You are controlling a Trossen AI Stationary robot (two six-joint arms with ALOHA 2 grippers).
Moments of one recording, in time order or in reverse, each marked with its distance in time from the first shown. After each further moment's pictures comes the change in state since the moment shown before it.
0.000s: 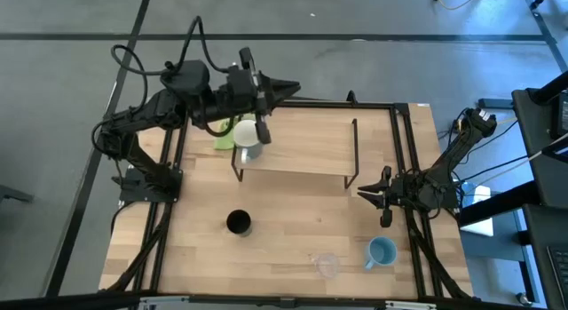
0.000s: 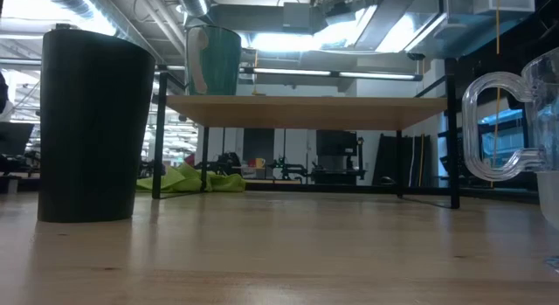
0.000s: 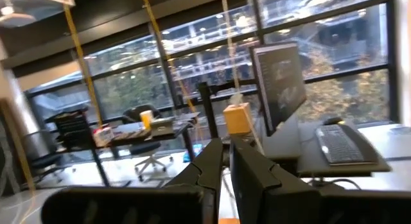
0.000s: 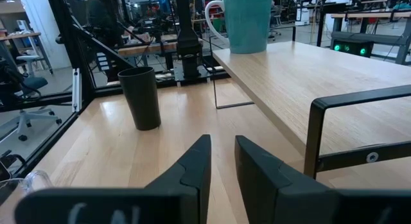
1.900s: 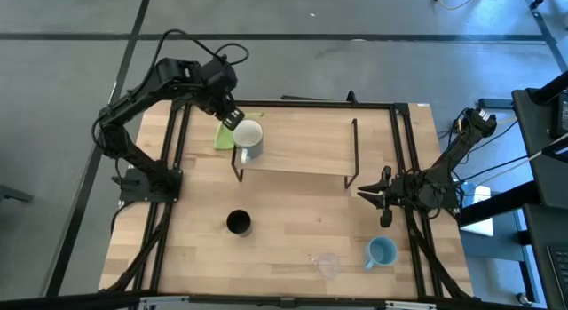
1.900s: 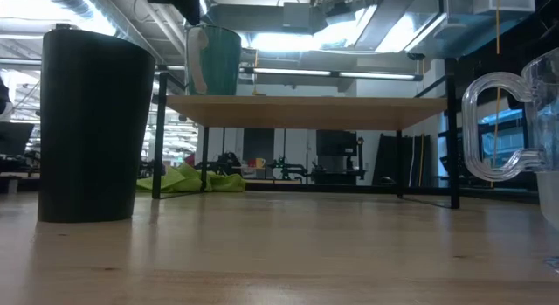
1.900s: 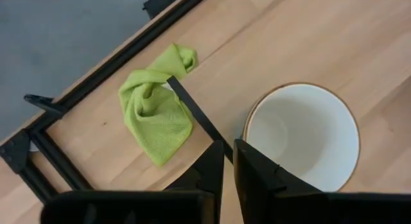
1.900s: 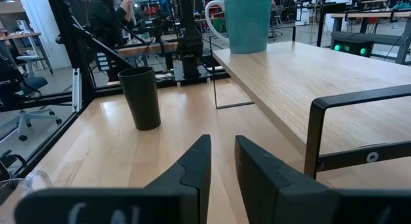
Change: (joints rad) left arm 0.426 -0.058 -0.135 -1.224 0.133 -0.698; right arm 0.000 0.000 0.000 0.000 0.000 0.000
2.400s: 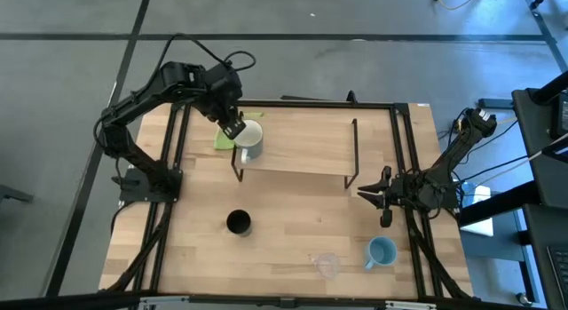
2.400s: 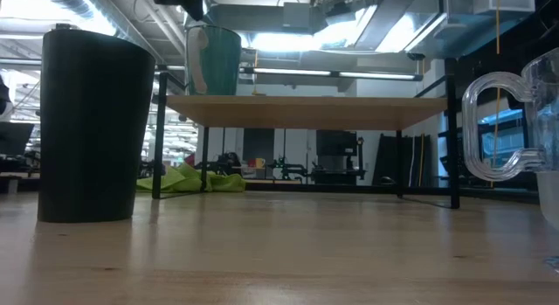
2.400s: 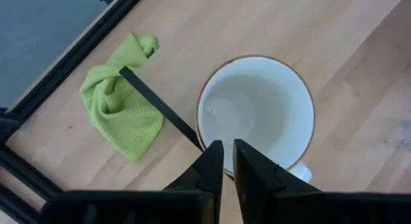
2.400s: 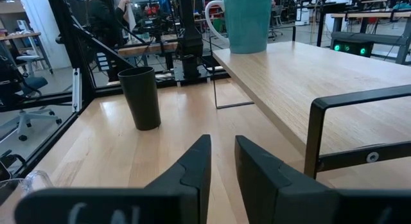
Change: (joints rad) left arm -0.036 0.012 -0.002 0.000 0.108 0.060; right arm 0.000 0.000 0.000 0.000 0.000 0.001
